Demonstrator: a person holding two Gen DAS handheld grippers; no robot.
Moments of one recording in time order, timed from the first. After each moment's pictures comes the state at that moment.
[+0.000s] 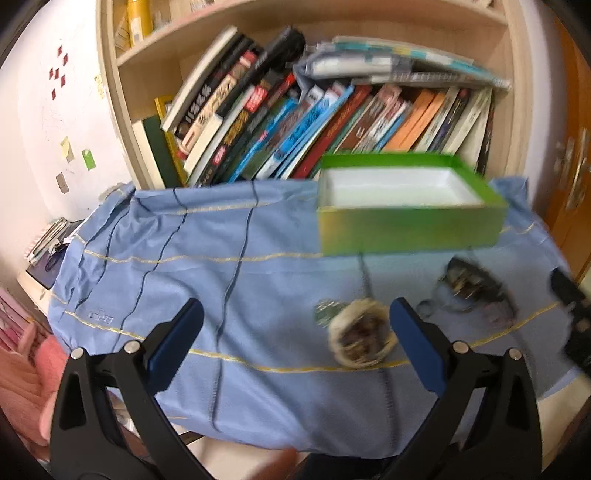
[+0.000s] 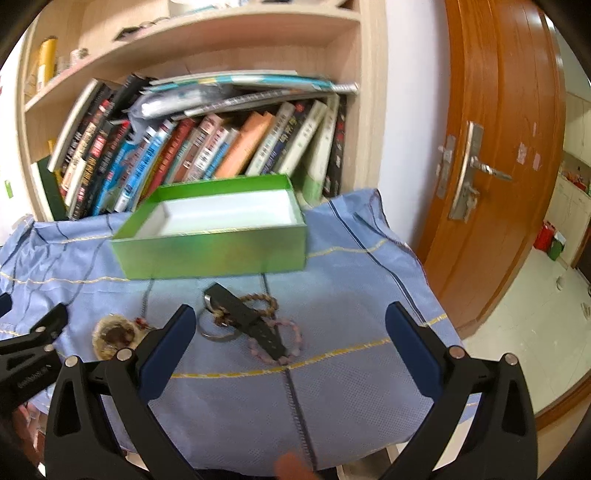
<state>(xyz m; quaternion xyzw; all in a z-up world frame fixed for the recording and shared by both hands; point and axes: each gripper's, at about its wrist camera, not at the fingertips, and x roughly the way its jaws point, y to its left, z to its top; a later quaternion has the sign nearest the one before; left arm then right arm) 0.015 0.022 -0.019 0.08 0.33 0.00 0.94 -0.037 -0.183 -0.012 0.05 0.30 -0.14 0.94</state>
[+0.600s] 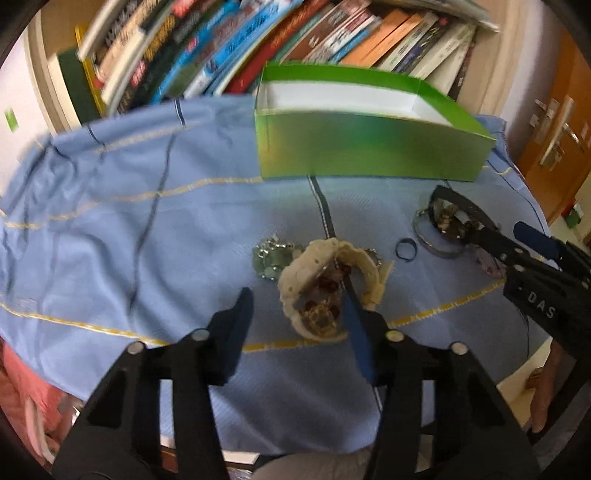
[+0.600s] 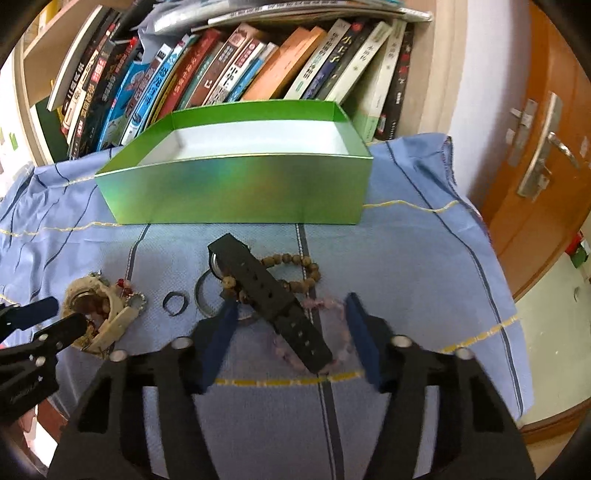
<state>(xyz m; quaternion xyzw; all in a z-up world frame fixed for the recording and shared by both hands) 0.065 0.016 -0.080 0.05 0.47 -0.12 0.88 0.038 -0.171 -0.072 0.03 0.41 -0.07 0.91</state>
